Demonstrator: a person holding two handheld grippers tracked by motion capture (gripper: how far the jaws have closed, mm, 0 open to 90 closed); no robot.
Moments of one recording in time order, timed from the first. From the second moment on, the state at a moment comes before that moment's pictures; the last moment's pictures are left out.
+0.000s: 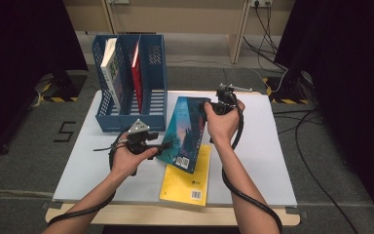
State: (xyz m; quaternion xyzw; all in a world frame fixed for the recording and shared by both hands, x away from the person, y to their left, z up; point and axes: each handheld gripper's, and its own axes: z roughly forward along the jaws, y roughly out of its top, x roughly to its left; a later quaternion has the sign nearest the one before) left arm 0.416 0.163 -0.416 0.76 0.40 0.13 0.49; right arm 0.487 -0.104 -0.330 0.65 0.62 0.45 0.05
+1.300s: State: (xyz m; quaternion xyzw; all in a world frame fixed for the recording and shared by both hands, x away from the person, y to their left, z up) left arm 0.420 0.124 -0.400 0.77 0.37 0.11 0.50; right arm 0.491 -0.092 -0.324 0.64 0.61 0.46 0.08
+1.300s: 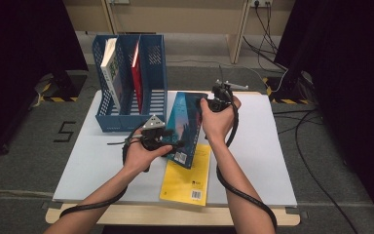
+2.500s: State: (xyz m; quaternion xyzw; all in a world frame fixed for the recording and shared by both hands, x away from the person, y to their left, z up) left arm 0.421 0.086 -0.391 0.79 0.35 0.13 0.49; right arm 0.491 -0.086 -0.323 0.64 0.61 0.46 0.09
